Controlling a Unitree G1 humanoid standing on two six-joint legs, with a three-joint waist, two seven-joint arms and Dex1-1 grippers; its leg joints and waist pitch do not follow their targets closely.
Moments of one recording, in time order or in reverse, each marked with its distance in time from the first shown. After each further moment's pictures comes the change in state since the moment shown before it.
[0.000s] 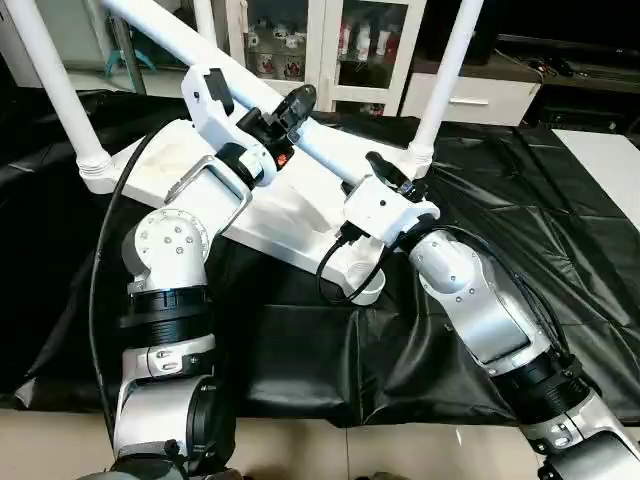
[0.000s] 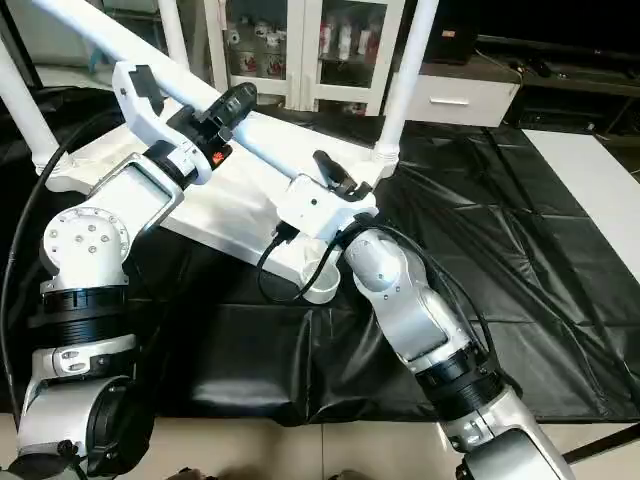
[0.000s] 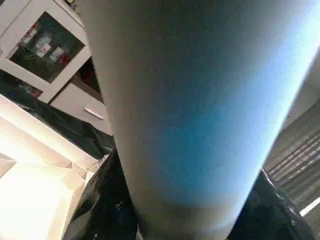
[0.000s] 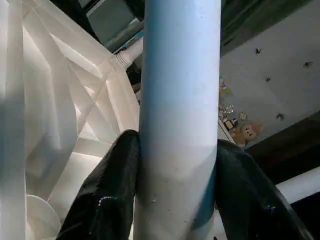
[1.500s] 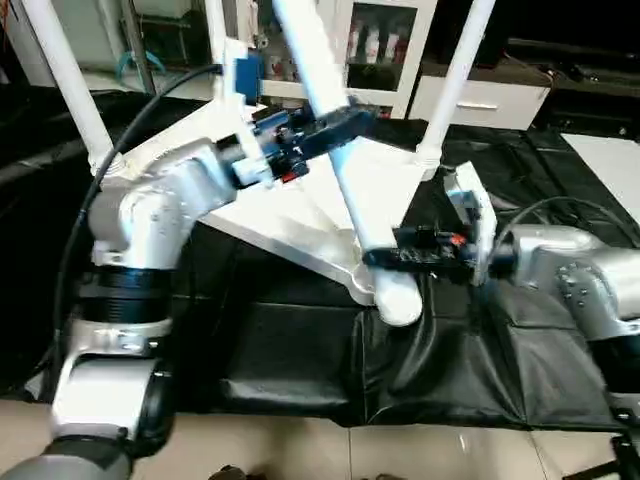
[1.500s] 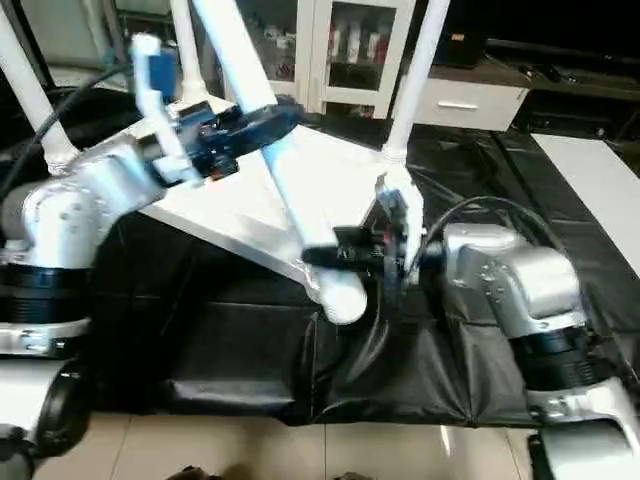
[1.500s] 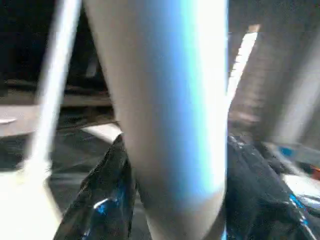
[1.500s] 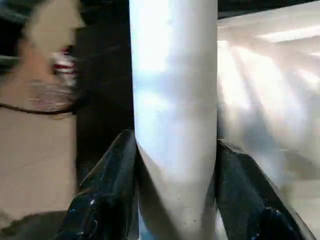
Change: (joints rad) left arm -0.048 0.236 -0.247 0.035 0.097 -0.008 -0.557; right arm -0.028 -0.223 -0.280 0.004 0.884 0.546 0.832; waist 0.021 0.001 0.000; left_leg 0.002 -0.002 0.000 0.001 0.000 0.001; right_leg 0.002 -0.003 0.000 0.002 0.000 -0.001
